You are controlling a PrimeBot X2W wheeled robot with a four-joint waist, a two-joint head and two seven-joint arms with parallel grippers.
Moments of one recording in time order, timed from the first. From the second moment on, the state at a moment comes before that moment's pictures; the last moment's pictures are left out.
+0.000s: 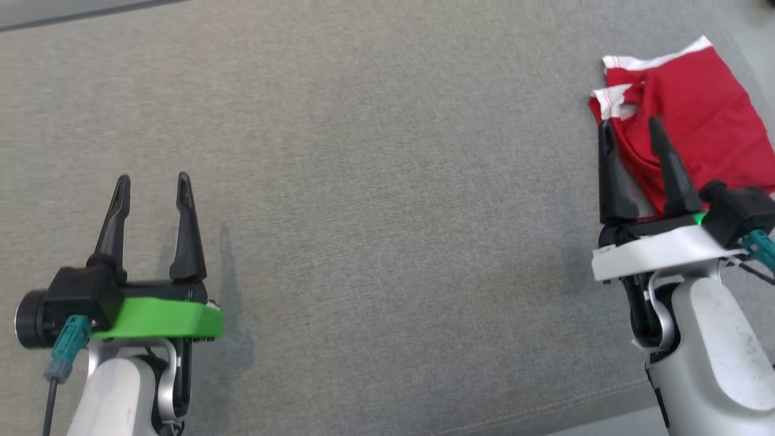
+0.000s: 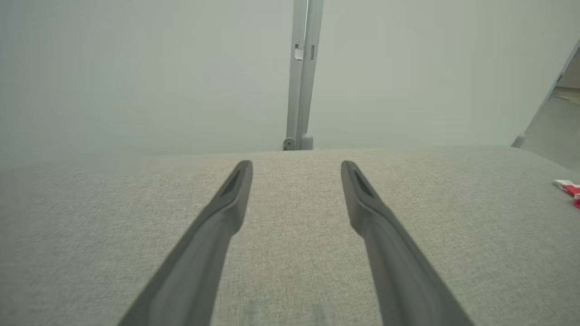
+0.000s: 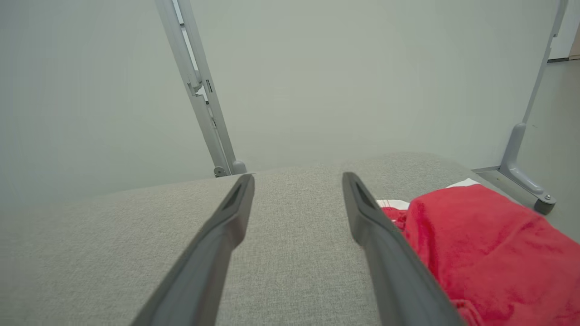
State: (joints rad) left arm -0.22 0.21 -0.15 0.02 -0.31 0.08 -0.21; right arm -0.37 -0.13 0.05 0.17 0.31 0.13 -0.26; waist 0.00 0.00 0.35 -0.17
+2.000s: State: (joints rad) left arm 0.06 0.23 -0.21 0.05 -0.35 0.09 -0.18; right arm 0.04 -0.09 -0.01 0.01 0.22 0.13 -0.12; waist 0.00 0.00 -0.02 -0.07
